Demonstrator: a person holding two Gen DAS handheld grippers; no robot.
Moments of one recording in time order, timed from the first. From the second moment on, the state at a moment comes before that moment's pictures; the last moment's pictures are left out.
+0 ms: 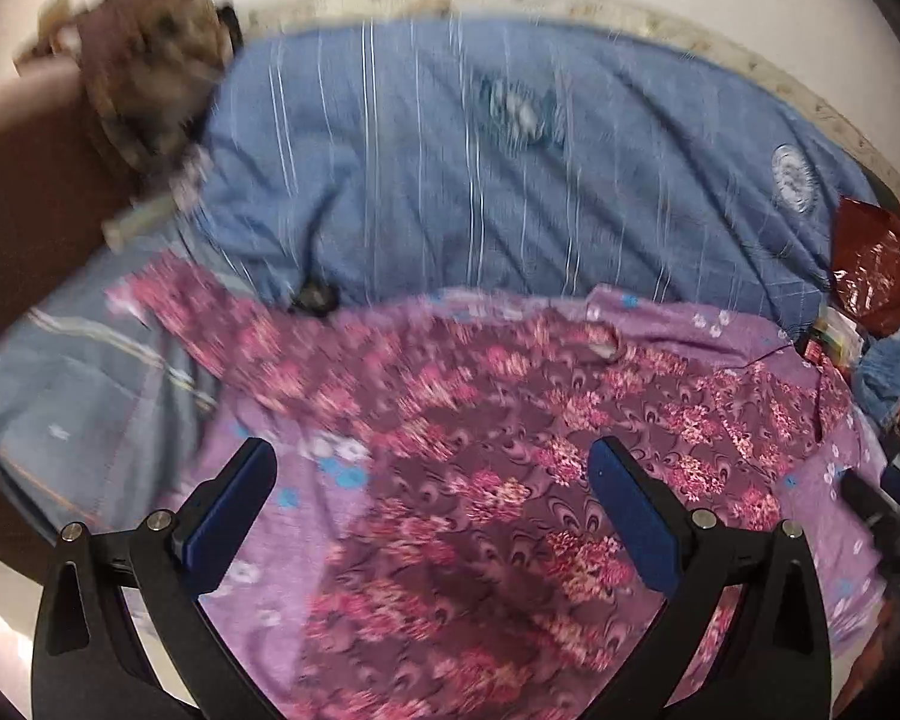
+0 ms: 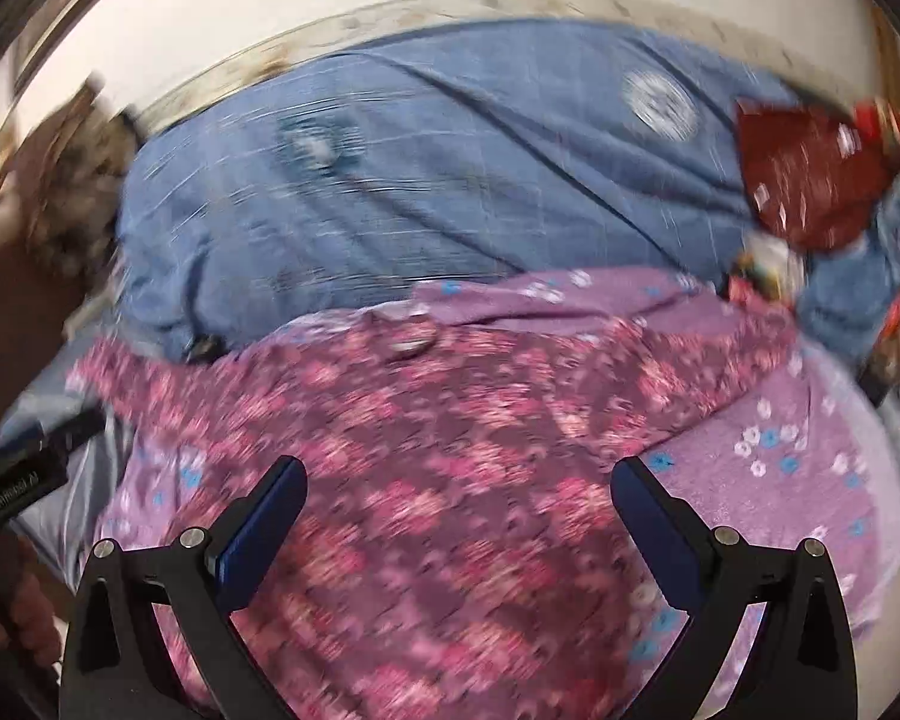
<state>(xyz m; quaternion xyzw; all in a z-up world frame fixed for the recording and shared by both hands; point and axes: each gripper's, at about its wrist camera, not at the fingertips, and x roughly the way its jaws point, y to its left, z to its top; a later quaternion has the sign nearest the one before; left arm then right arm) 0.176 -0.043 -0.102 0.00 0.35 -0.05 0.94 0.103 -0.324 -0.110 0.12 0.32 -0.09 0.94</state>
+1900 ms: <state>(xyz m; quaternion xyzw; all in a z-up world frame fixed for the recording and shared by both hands) 0.323 0.036 -0.193 -0.01 0.34 0.17 0.93 0.309 -0.455 -0.106 0.40 0.29 0.00 0.87</state>
